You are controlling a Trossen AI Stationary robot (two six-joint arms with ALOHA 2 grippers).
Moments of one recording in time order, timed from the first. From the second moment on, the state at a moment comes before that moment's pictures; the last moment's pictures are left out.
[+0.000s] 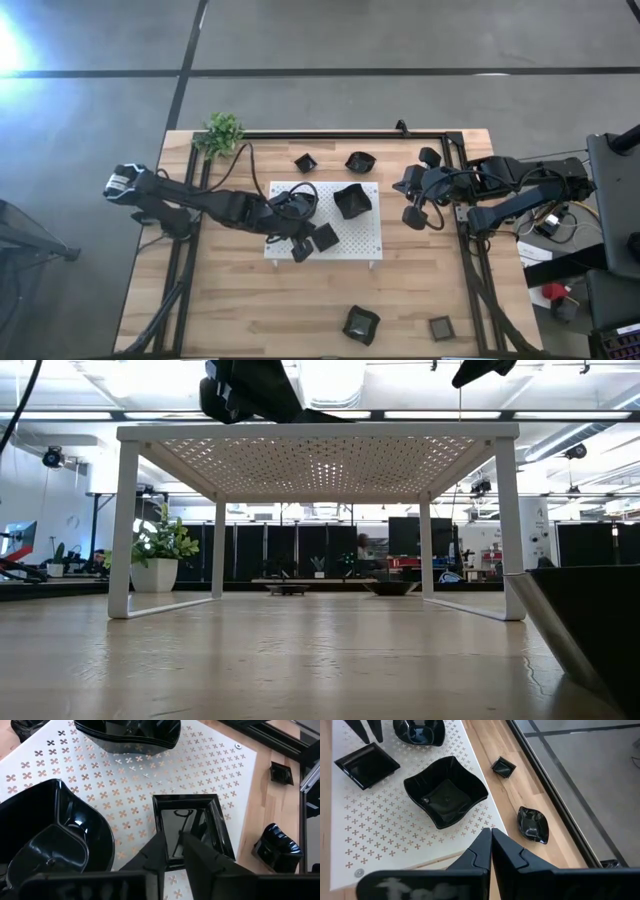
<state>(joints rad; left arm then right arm) -0.20 1.46 1.24 -0.52 -0.25 -0.60 0.15 1.11 1.28 -1.01 0.45 0.26</state>
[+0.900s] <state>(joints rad) -0.32 1.45 1.40 -0.52 -0.36 -0.12 0.19 1.00 1.29 -1.05 0.31 0.31</state>
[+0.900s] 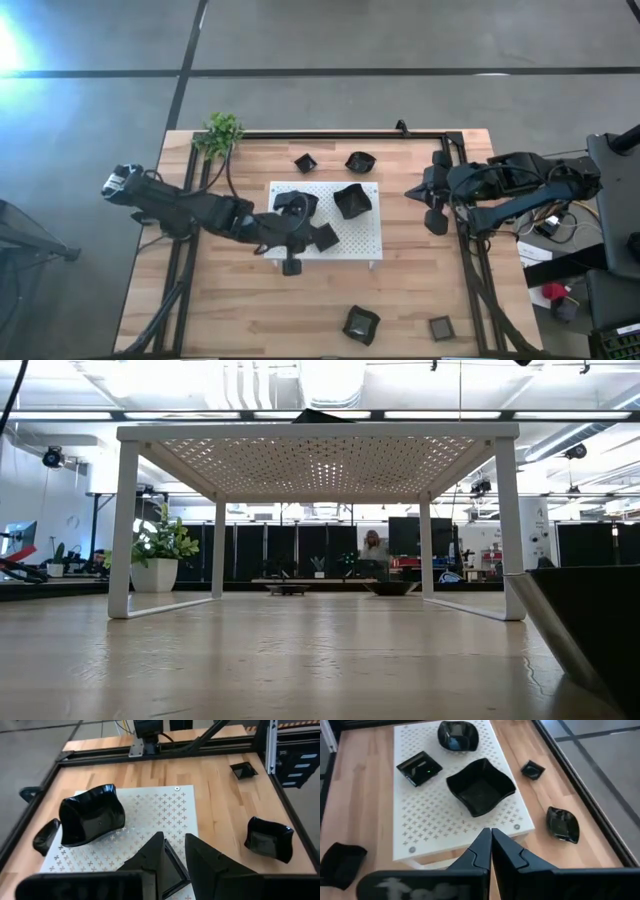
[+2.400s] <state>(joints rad) -0.36 1.45 1.40 -0.47 -0.41 -0.10 -0.85 1.36 1.08 -0.75 -0.17 0.04</state>
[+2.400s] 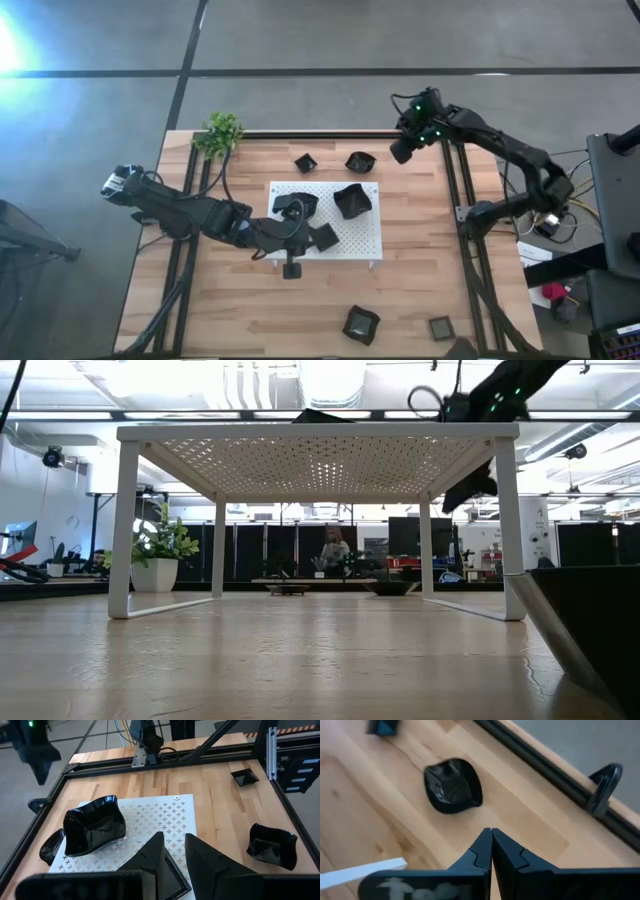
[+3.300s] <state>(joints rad) -0.35 1.45 1.40 -0.47 -0.61 -0.12 -0.85 1.69 1.09 -0.51 -0.26 -0.12</state>
